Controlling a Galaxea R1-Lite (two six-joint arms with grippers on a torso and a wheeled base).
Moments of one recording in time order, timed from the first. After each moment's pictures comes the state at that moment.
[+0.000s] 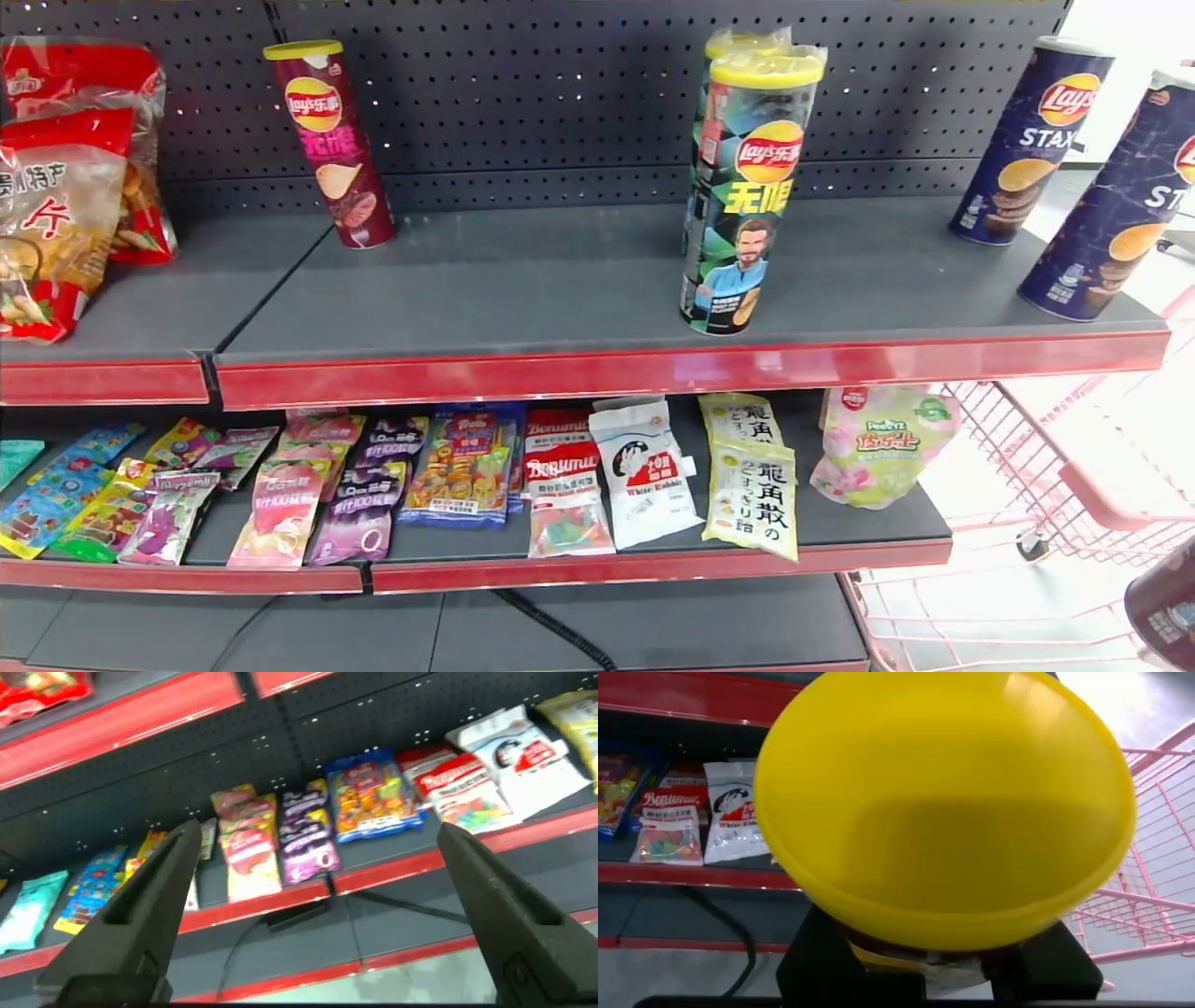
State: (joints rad) left arm 0.05 0.20 -0.17 0.06 -0.09 0.30; right arm -0.02 0.60 -0.55 0.10 -0.01 -0.17
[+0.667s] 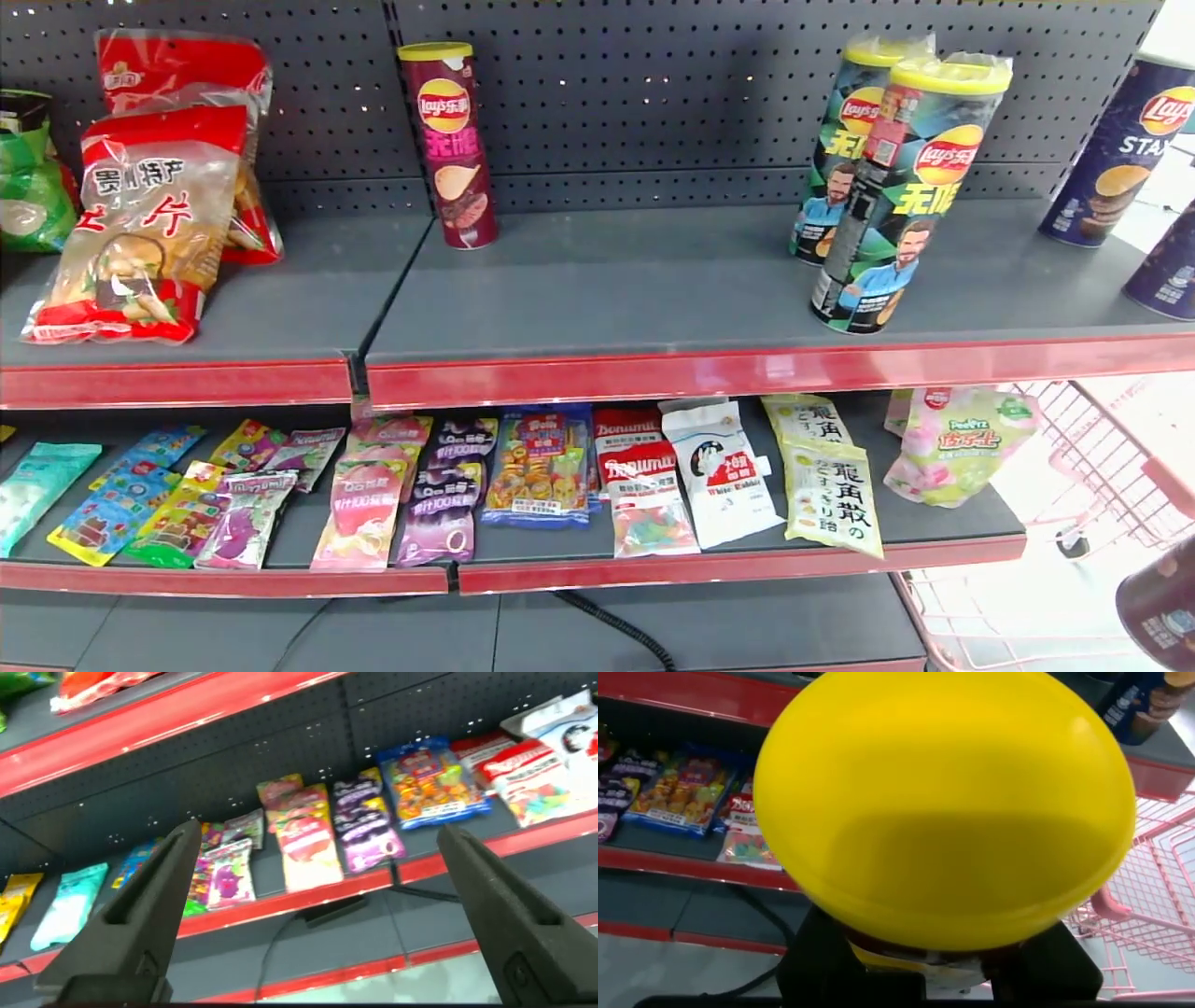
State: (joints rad) left arm 0.05 0.20 -0.18 0.06 -0.09 0.30; right arm 0.00 0.57 -0.54 0.10 0.04 -0.22
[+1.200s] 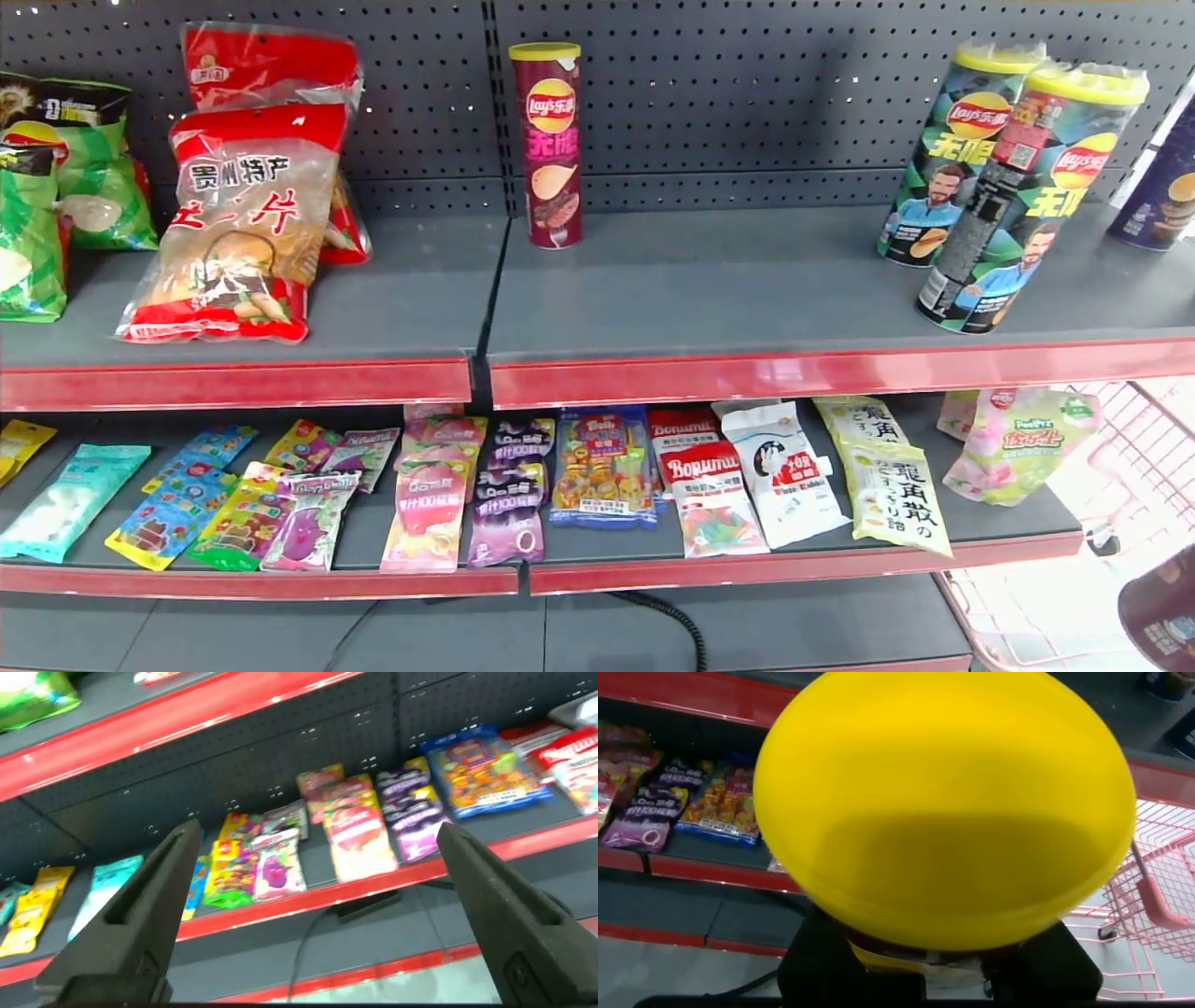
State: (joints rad) left arm 0.05 0.19 -0.18 0.06 -0.09 0.30; right arm 0.00 0.55 -0.52 0.10 0.04 -0.22
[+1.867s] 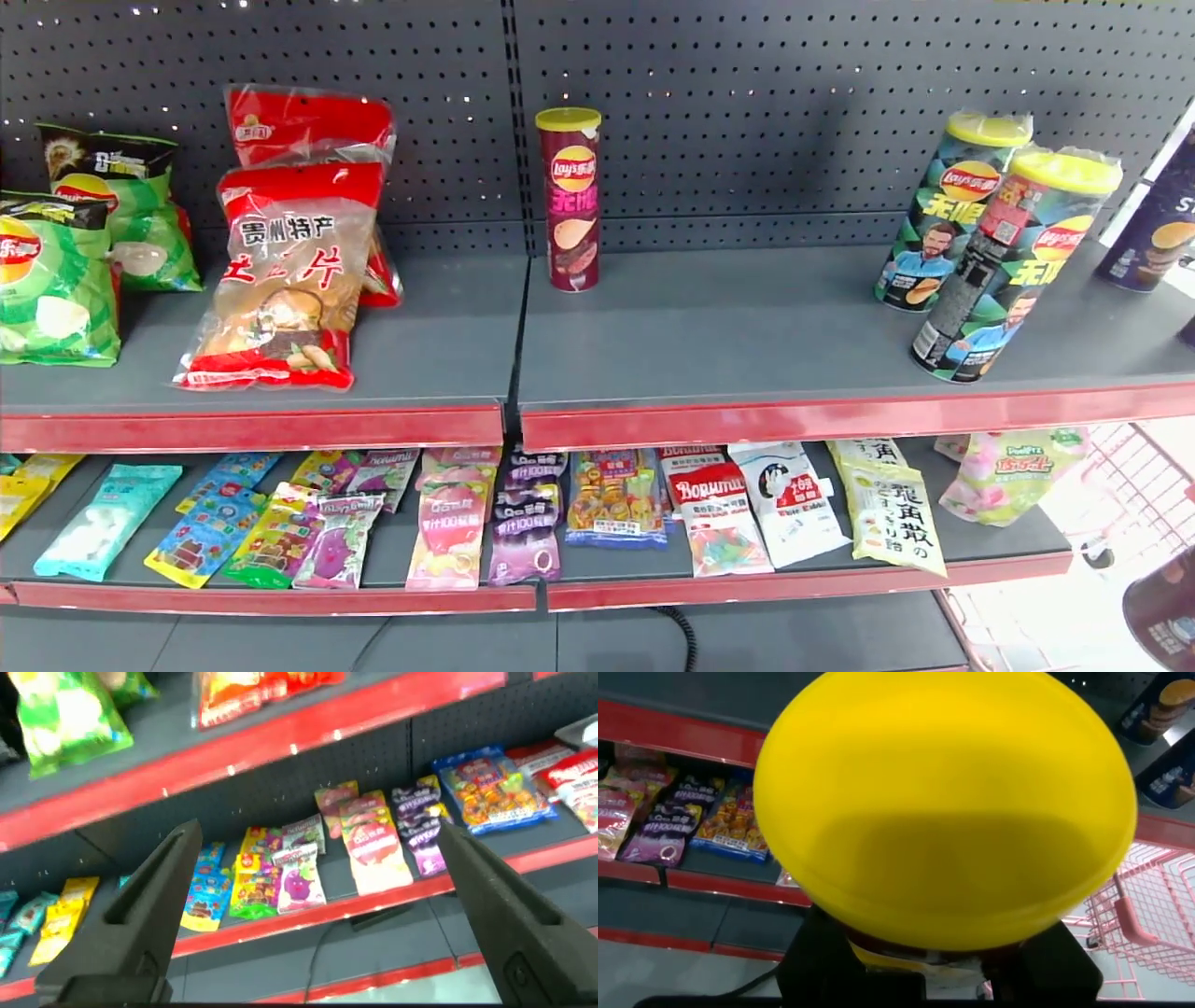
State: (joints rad) left arm 0.05 0.19 -0.18 0.06 -0.09 0.30; right arm 0.00 0.55 -0.52 0.10 0.04 -0.24
